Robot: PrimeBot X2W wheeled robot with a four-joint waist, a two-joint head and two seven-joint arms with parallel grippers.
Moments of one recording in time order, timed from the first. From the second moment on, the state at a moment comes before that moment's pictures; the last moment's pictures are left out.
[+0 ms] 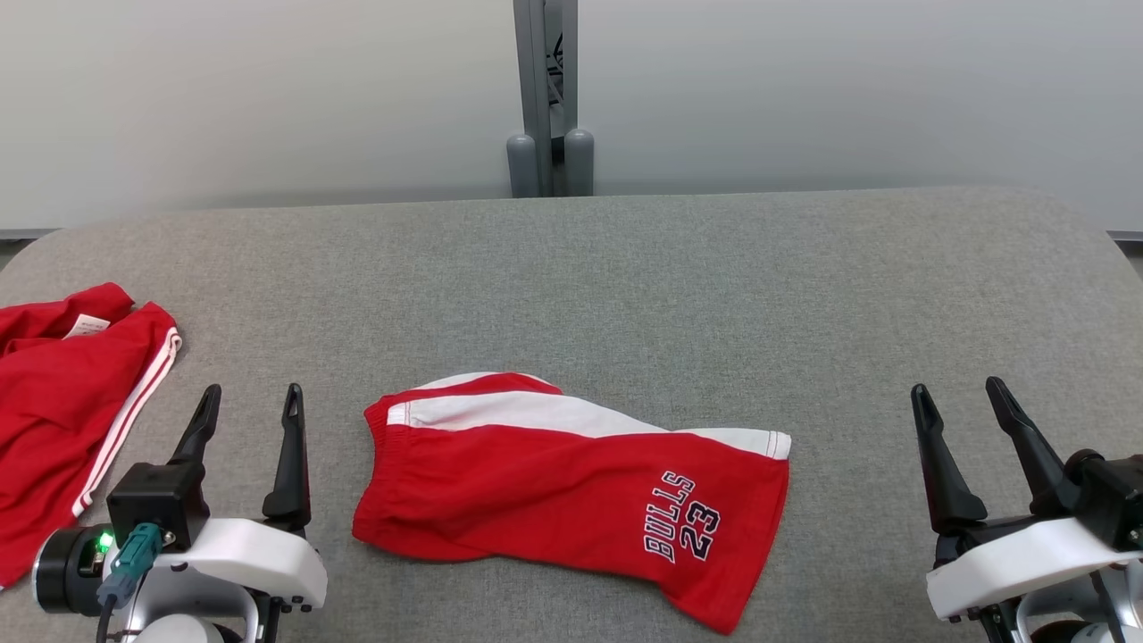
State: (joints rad) left arm -0.11 0.47 -0.44 -0.01 -0.56 0.42 -0.14; right arm 0.01 -0.05 -0.03 -0.08 0.19 0.13 0.02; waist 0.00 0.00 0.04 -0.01
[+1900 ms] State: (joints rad) left arm -0.44 0.42 -0.60 0.23 -0.72 0.13 0.23; right arm -0.27 -0.06 0.17 0.36 0.22 0.13 0.03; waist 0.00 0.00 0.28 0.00
